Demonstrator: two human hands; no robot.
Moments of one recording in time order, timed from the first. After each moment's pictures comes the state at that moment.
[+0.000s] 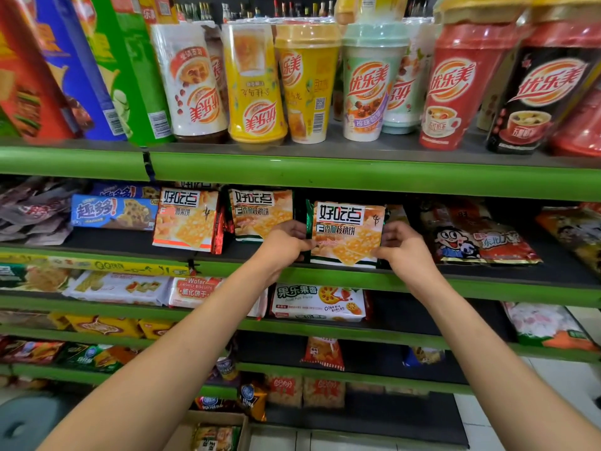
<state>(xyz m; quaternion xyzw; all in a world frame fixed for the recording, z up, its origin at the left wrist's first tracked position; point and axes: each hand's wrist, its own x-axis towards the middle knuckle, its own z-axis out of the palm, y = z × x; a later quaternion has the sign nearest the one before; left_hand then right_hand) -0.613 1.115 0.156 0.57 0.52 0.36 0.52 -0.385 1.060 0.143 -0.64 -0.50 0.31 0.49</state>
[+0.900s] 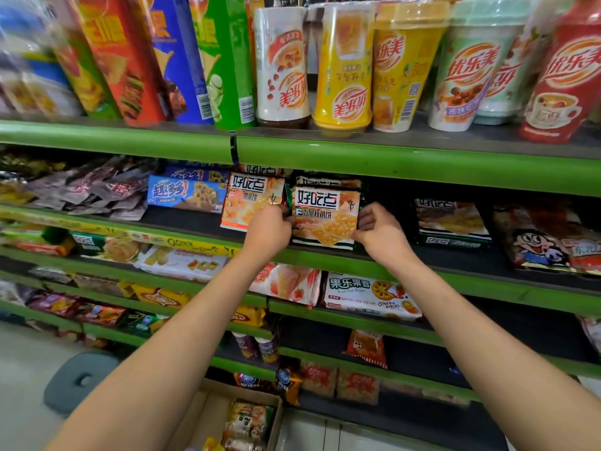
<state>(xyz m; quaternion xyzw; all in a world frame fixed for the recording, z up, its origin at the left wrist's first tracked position) -0.735 1.134 0.165 0.68 0.67 0.27 0.17 -0.522 1.116 0.145 -0.63 -0.59 0.29 0.41</state>
